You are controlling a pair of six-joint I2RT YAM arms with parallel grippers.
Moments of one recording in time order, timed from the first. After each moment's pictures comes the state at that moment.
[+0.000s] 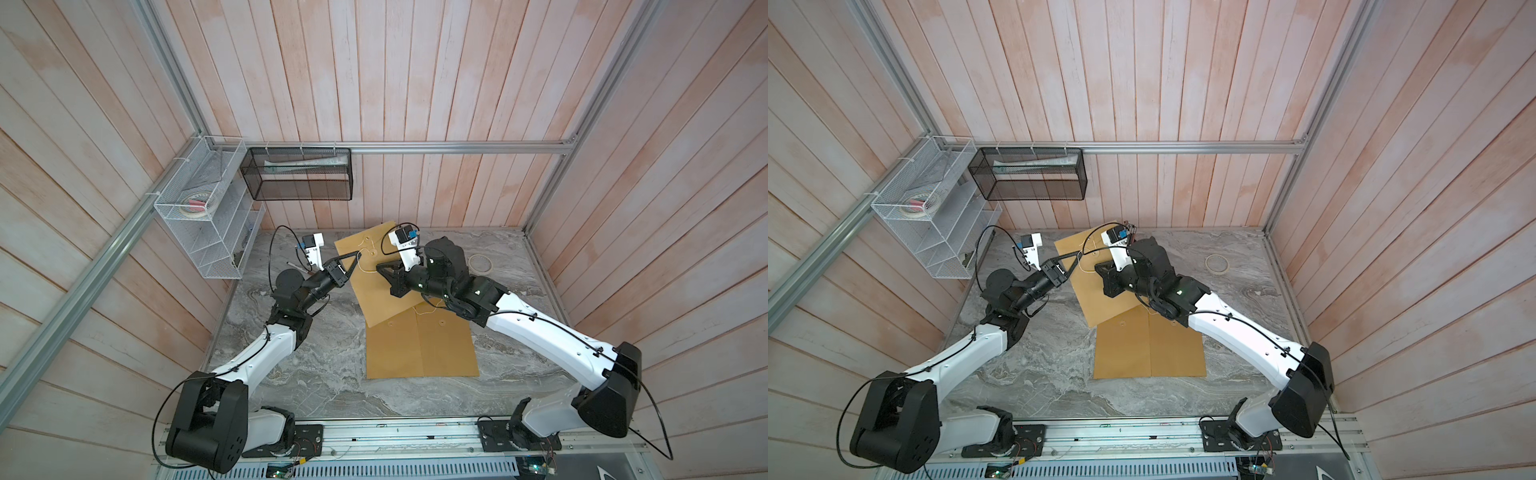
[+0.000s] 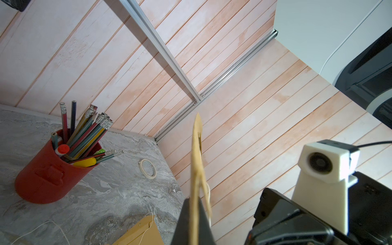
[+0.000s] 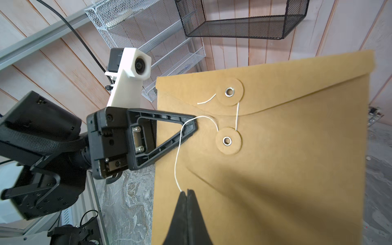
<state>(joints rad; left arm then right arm) -0.25 1.29 0.70 0.80 0.59 -0.96 0.87 1.44 1.36 -0.23 -0.14 0.32</state>
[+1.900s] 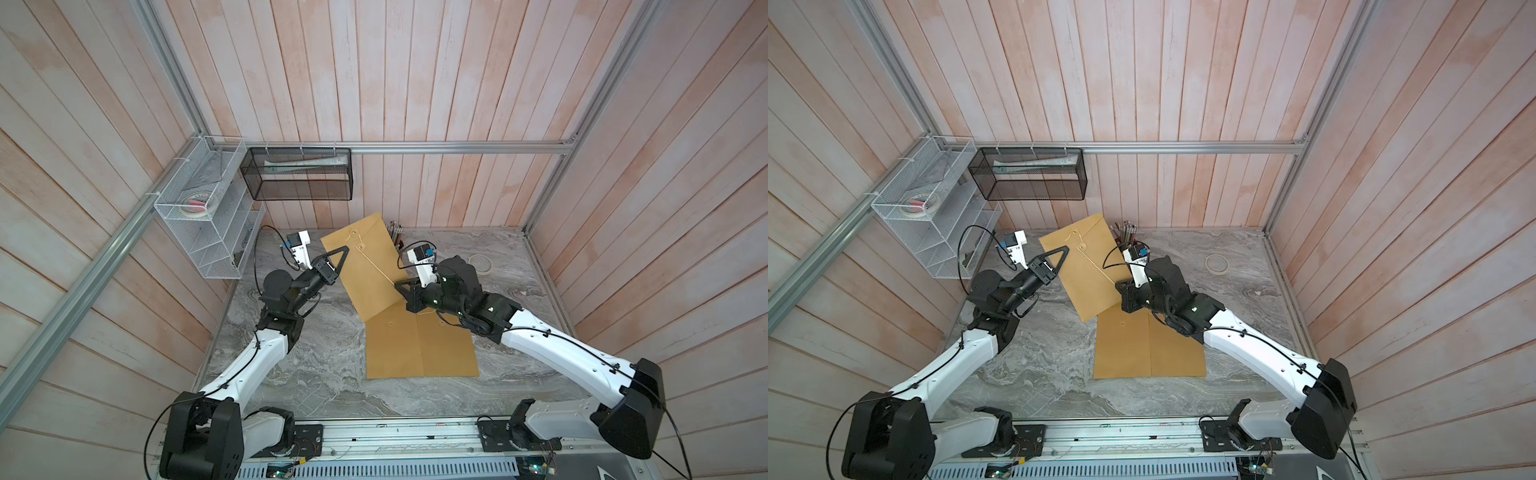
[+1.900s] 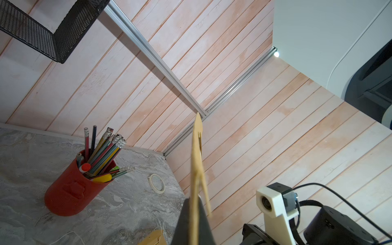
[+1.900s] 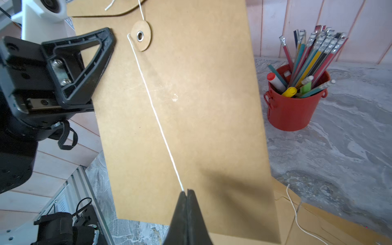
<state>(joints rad) -0.20 1.20 0.70 0.73 0.55 -0.93 0.83 1.31 1.12 -0.22 -0.12 0.42</state>
